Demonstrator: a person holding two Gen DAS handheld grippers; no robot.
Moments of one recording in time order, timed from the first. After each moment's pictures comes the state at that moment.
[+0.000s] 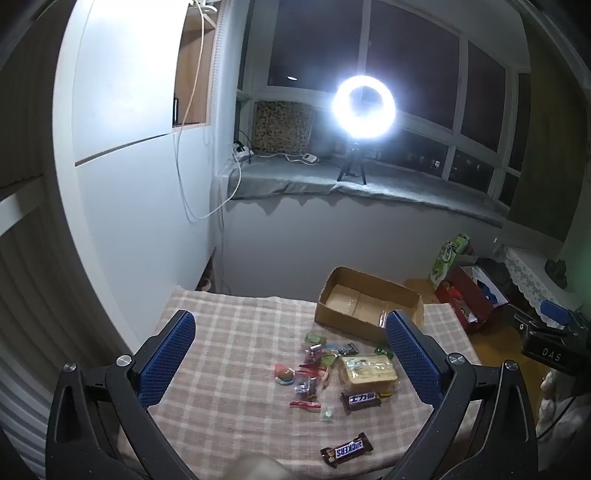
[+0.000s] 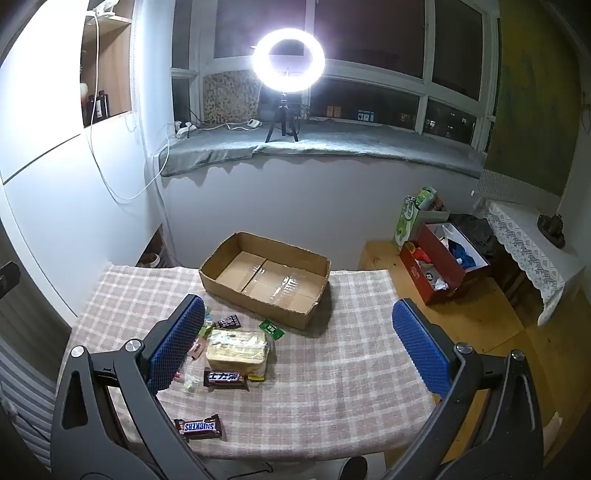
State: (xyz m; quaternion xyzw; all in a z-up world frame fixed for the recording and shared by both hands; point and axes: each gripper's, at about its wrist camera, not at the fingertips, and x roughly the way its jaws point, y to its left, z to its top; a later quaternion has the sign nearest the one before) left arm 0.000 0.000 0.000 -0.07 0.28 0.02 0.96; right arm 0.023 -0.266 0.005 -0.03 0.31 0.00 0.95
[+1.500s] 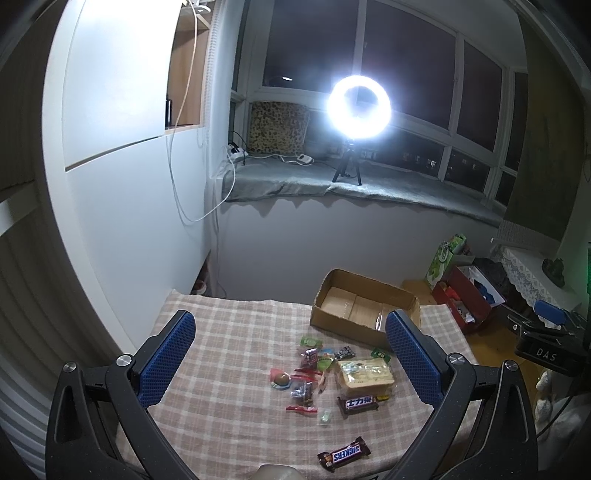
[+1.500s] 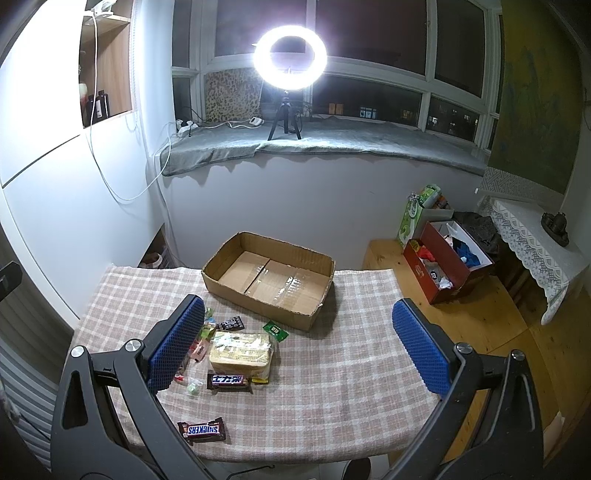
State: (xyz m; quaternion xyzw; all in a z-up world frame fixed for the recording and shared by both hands) left arm 0.003 -0.001 0.003 -0.06 0.27 0.02 0.96; right arm 0.026 -0.265 0.004 -0.02 0.32 0.01 0.95
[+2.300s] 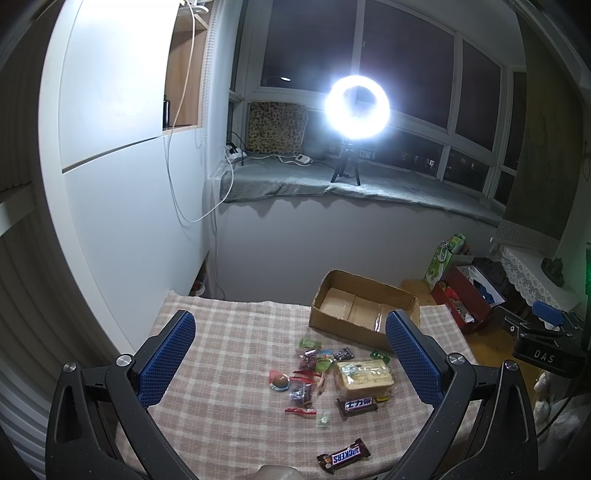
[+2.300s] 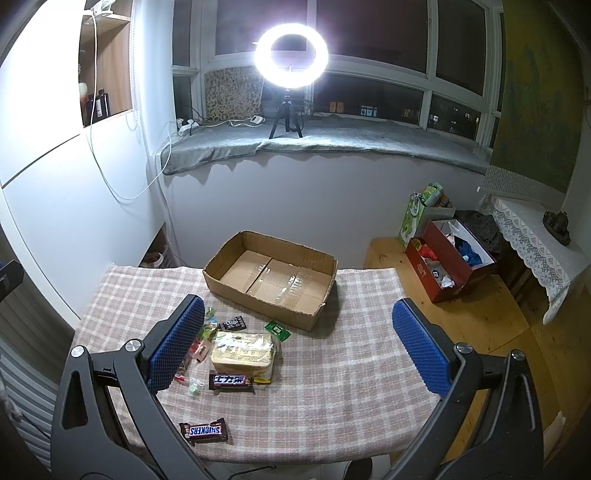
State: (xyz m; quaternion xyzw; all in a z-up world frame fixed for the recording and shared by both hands) left arm 0.003 -0.002 0.003 -0.06 0.27 0.02 0.96; right arm 0.028 -0.263 0.002 -0.02 0.32 0.01 0.95
